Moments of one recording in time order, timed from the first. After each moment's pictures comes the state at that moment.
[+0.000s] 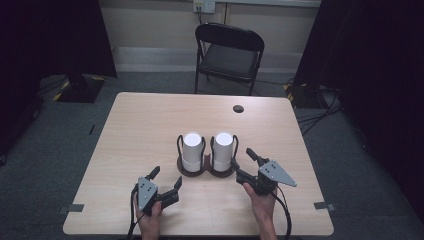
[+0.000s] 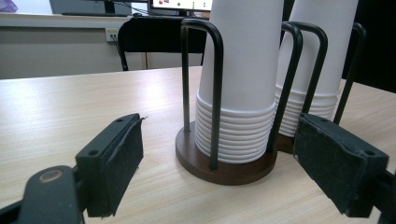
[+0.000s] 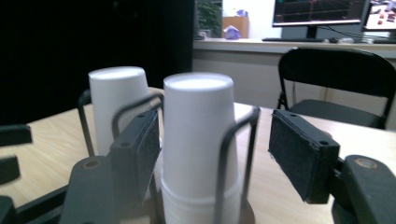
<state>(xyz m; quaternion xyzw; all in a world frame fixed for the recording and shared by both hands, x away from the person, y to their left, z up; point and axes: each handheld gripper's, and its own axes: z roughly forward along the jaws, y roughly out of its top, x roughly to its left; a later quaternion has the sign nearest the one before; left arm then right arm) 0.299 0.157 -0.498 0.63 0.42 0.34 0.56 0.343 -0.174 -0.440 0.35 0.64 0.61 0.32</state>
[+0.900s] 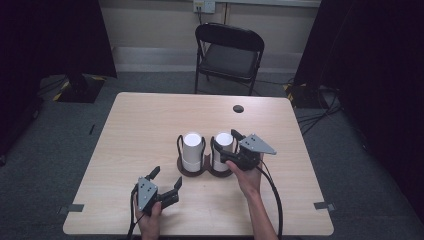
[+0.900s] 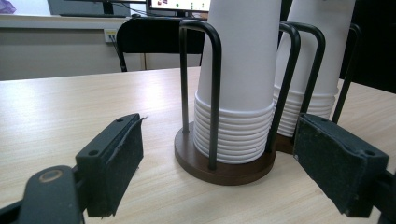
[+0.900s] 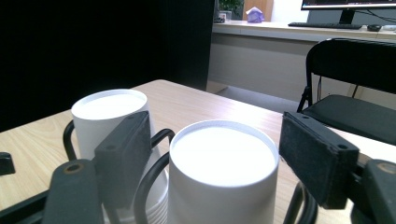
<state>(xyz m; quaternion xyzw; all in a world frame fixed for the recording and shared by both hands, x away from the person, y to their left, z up) 0.298 0.158 -0.499 0.63 0.42 0.34 0.56 0.402 -0.133 -0.415 0.33 0.69 0.58 0.28</state>
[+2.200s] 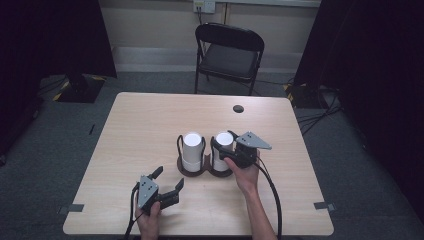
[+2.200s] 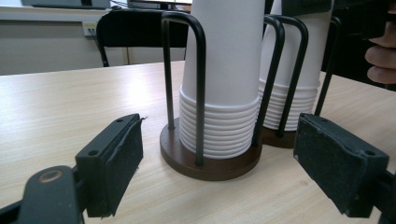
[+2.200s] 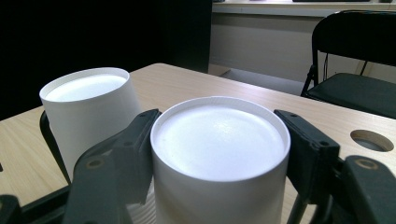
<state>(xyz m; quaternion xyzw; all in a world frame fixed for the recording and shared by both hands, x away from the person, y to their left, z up) 0.303 0.160 -0.498 0.65 0.39 0.31 0.57 0.416 -0.130 -0.426 0.35 0.70 0.56 0.26</state>
